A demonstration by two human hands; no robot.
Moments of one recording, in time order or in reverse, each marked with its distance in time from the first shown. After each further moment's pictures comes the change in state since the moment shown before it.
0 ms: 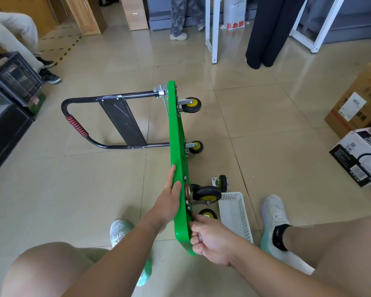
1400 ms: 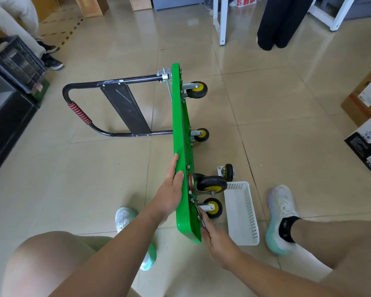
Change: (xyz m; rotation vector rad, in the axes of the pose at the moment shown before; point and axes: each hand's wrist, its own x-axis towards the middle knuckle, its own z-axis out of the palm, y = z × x) left_hand -0.004 0.006 -0.002 0.031 0.025 0.003; right_hand 0.060 0.069 -0.064 -1.075 0.092 -0.525
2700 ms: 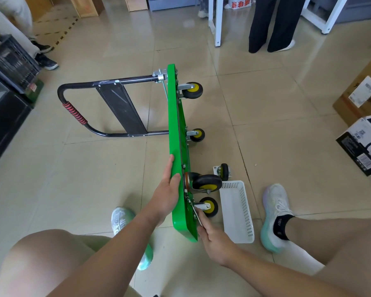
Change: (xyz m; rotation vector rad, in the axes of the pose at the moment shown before) left_hand -0.007 0.000 0.003 -0.049 0.001 -0.003; right_hand -0.012 -0.016 -0.010 0.114 -0.048 0.083
